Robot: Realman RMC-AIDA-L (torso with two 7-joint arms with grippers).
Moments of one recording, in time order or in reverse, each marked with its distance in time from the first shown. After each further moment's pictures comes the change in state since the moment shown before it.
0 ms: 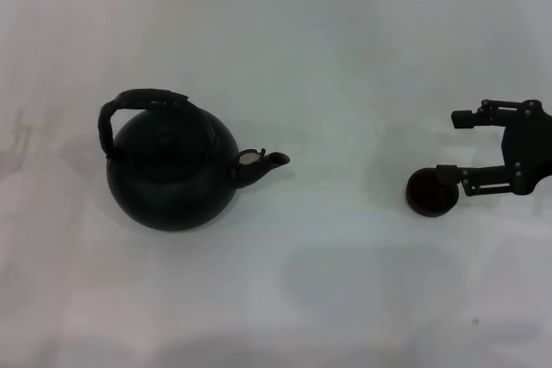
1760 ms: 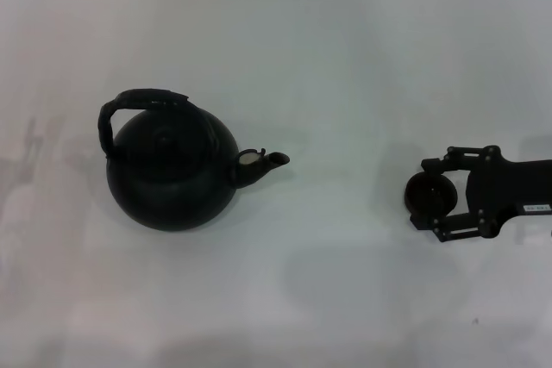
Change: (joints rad) left arm 0.011 -0.006 0.029 -0.028 0.015 0.001 0.003; right arm 0.018 0.005 -0.166 0.145 0.003 -0.150 -0.128
